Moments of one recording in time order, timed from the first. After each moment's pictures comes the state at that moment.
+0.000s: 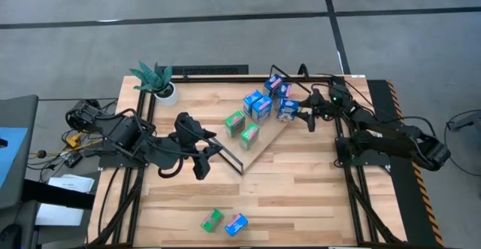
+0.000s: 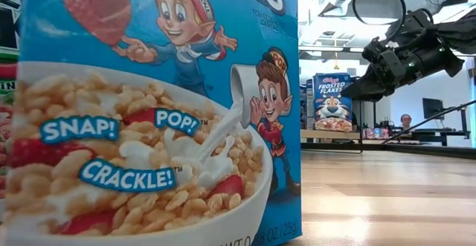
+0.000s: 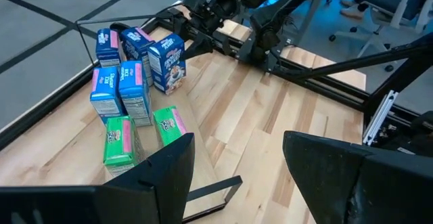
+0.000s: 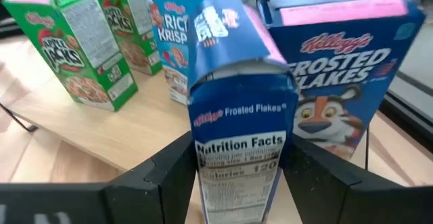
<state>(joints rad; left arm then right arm) -0.48 1.46 1.78 -0.91 -0.74 -0.63 -0.87 0.87 0.21 0.26 -0.56 -0.15</state>
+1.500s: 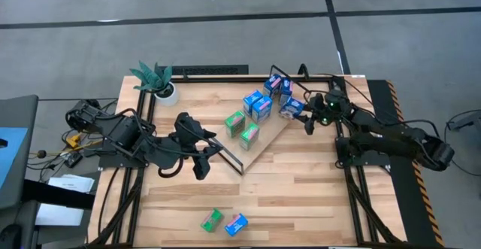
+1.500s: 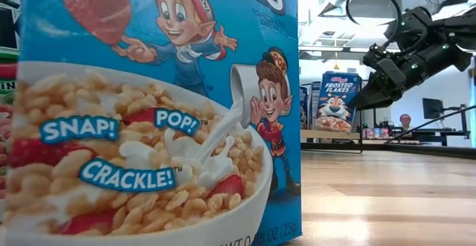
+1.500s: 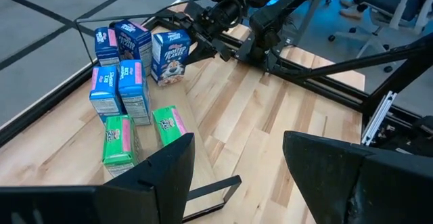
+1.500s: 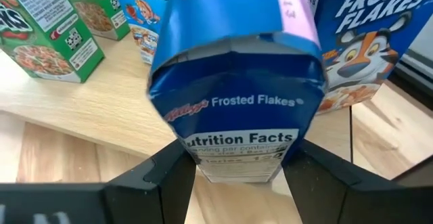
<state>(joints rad) -0.48 1.46 1.78 -0.91 -0.74 -0.64 -0.74 0.80 0.22 0.07 -0.31 -0.08</state>
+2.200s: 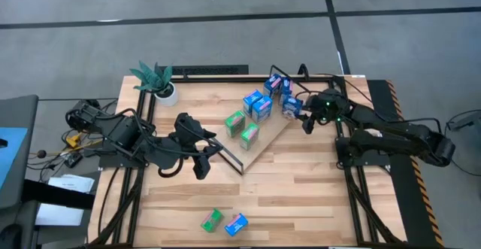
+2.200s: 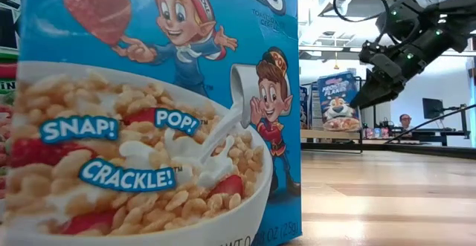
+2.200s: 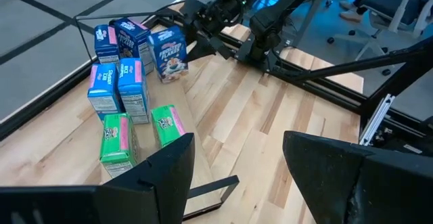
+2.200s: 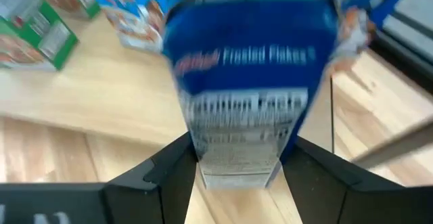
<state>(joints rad) -0.48 1.46 1.78 -0.91 -0.74 -0.66 -0.64 0.80 0.35 -0.19 -0.12 0.00</state>
